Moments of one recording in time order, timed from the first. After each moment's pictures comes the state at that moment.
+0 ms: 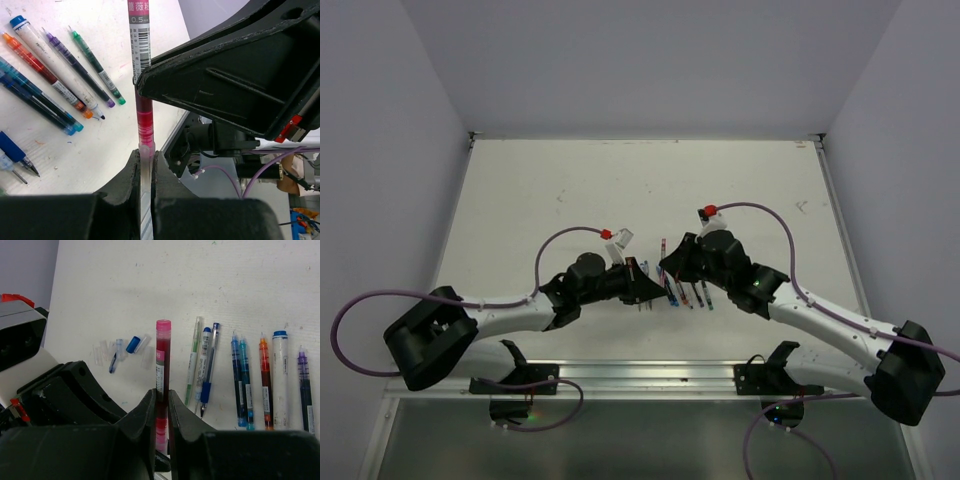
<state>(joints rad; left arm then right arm) -0.88 1.32 0.45 0.59 0.28 -0.98 0.80 1.08 0.68 -0.11 0.08 0.82</state>
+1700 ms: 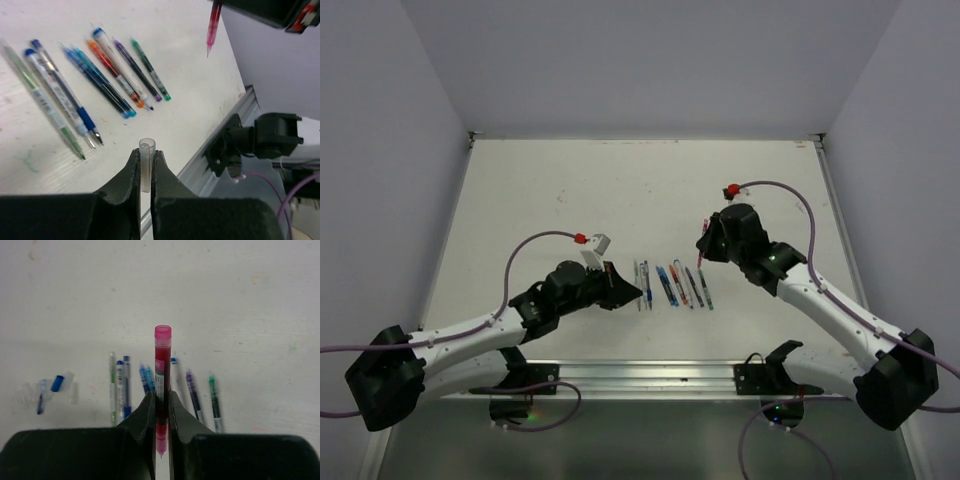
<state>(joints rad) -0.87 1.04 0.36 0.33 0.18 -0.85 0.59 1.05 0.81 -0.35 0.17 0.64</state>
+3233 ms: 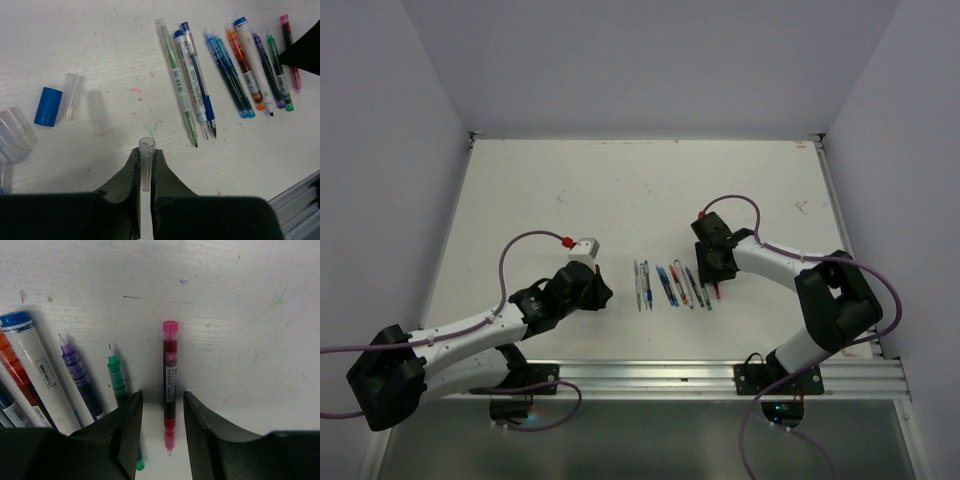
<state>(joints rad) -0.85 0.99 0.42 -0.11 -0.19 -0.72 0.54 1.58 0.86 -0.53 0.21 0.40</state>
